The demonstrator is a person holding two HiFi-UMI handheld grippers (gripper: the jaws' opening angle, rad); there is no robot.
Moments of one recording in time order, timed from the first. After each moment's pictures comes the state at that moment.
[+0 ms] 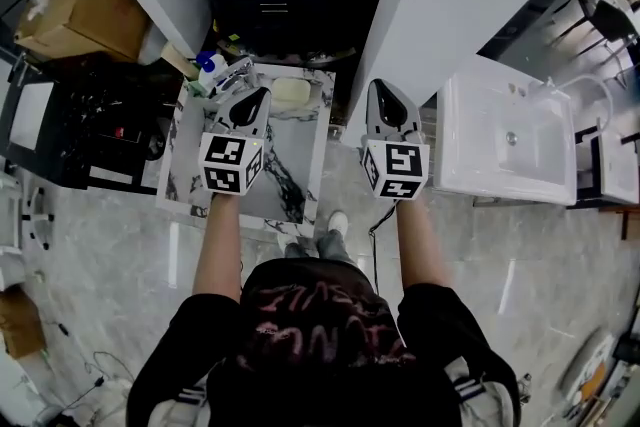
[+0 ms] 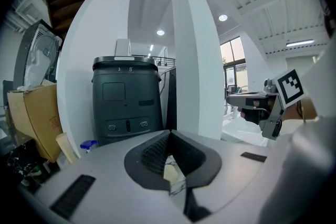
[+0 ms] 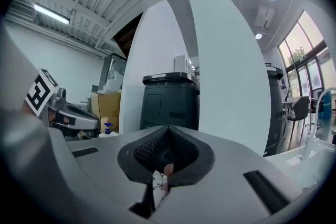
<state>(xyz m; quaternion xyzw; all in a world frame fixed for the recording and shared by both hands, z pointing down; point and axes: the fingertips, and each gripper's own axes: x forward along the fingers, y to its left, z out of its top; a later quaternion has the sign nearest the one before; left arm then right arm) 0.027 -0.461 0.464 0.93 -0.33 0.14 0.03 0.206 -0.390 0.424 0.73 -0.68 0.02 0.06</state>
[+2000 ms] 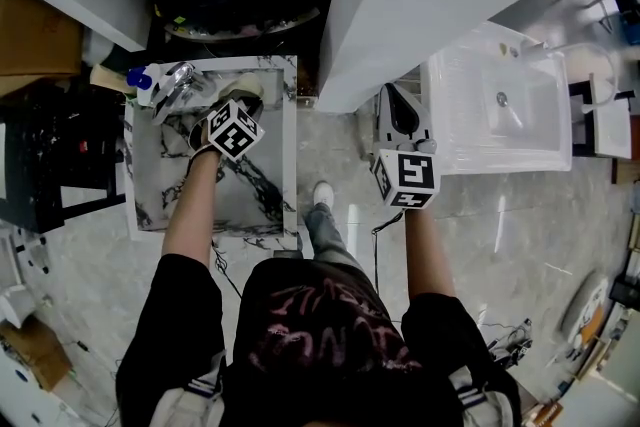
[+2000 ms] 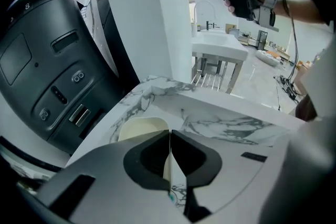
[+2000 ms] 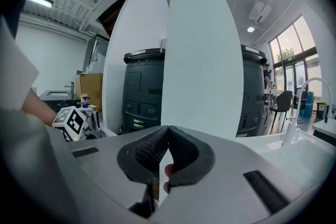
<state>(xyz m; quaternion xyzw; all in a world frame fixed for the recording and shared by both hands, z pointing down) 0.112 -0.504 0.727 0.87 -0.05 0.49 -0.07 0.303 -0.388 0.514 0.77 -0.62 0.08 0.12</state>
